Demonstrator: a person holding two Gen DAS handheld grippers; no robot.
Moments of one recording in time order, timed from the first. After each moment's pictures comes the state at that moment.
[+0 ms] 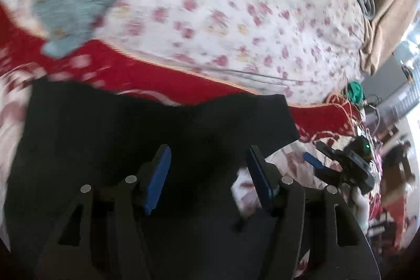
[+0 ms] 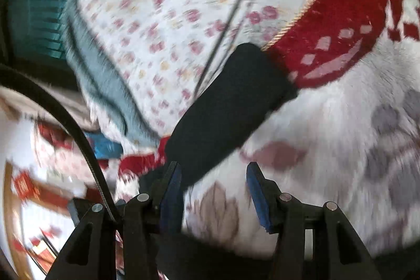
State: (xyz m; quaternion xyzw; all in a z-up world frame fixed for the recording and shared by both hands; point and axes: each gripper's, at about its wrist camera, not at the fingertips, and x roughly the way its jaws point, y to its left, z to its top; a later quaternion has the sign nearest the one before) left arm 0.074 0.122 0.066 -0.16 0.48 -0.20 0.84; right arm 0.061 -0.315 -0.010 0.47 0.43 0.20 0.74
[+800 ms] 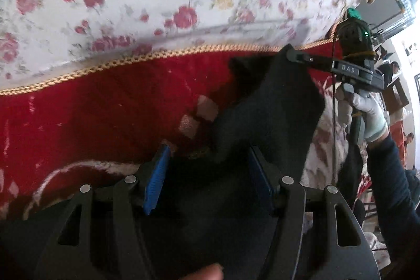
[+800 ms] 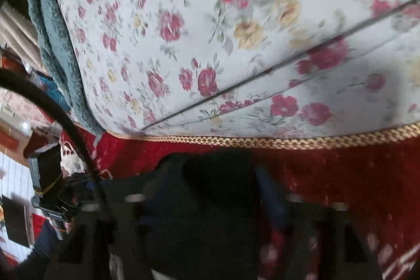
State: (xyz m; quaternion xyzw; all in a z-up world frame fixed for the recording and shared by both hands) left arm 0.200 0.050 -0.006 -0.02 0.59 -0.33 0.73; right arm 0.235 -0.292 -0.012 0.19 0.51 0.22 0.81
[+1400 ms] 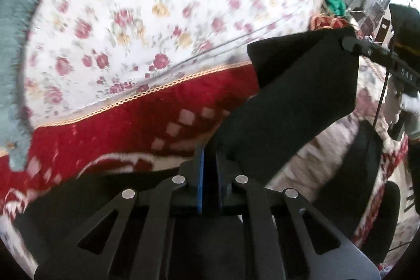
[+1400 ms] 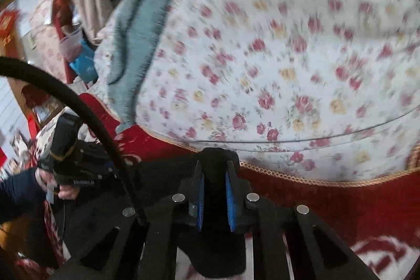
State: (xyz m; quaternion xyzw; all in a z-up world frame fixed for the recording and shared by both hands) left arm 0.098 0.038 0.070 0.08 0.46 -0.30 0.83; right arm 0.085 -0.280 0.124 0.04 0.33 0.26 0.91
